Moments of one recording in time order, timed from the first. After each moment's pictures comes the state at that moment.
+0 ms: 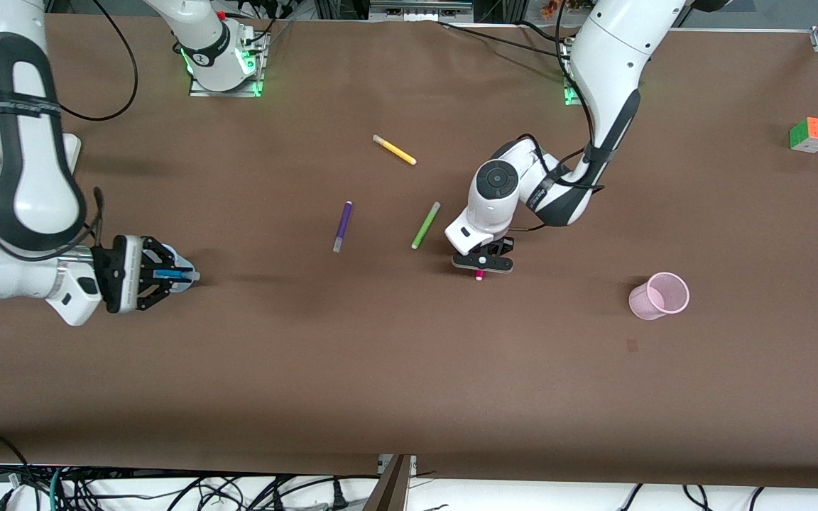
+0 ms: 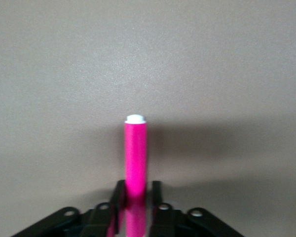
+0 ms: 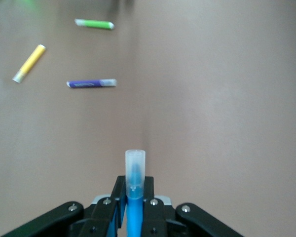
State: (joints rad) left arm -0.42 0.63 -0.20 -1.88 0.26 2.49 -0.66; right arm -0.02 0.54 -0.06 -1.51 0.57 1.73 -1.71
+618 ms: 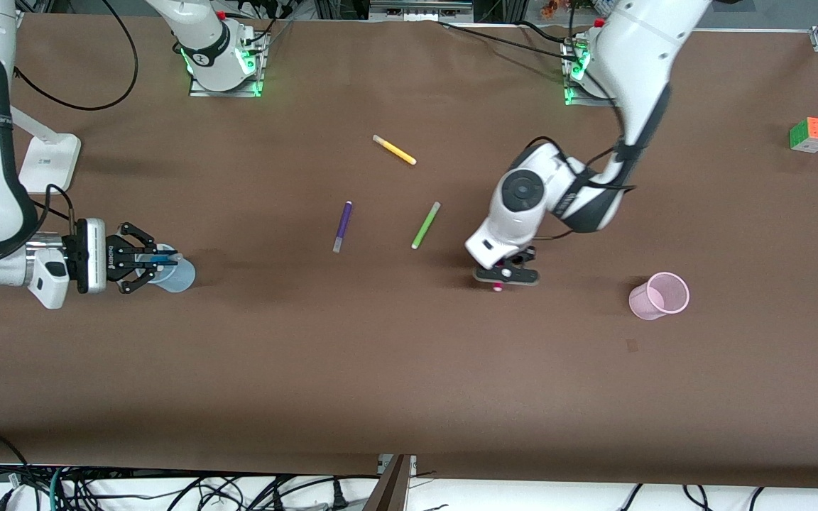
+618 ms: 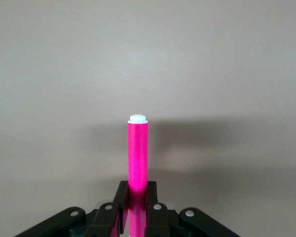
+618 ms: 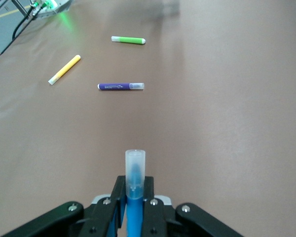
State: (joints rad) left arm -0.24 0.54 -0.26 -1.79 0.18 2.26 -0.58; right arm -0.14 0.54 -0.06 -1.61 0.67 1.65 -1.95
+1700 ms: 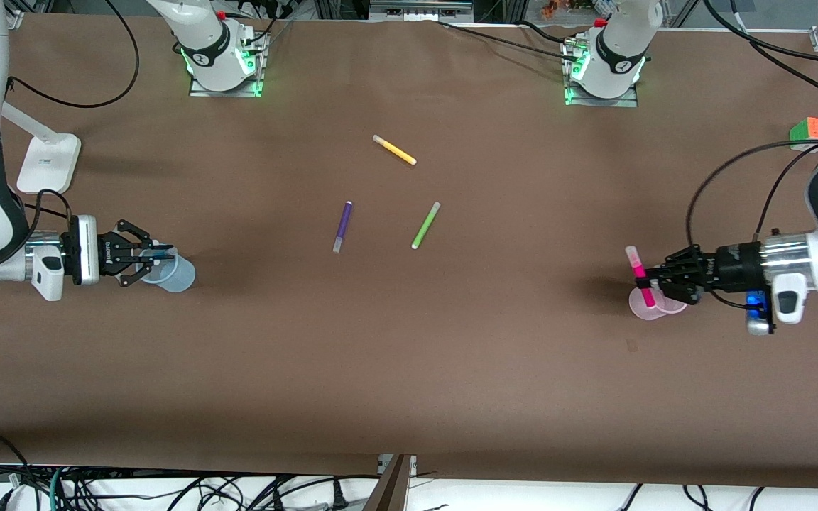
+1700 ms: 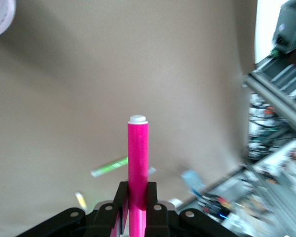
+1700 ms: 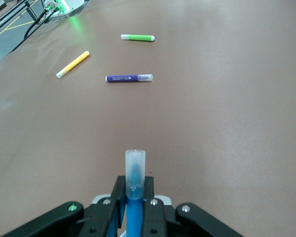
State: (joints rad) left arm 0.44 0.50 -0.29 -1.58 -0.81 1.75 -0.52; right arm -0.20 0.59 -0.06 -1.64 0.70 1.64 -2.07
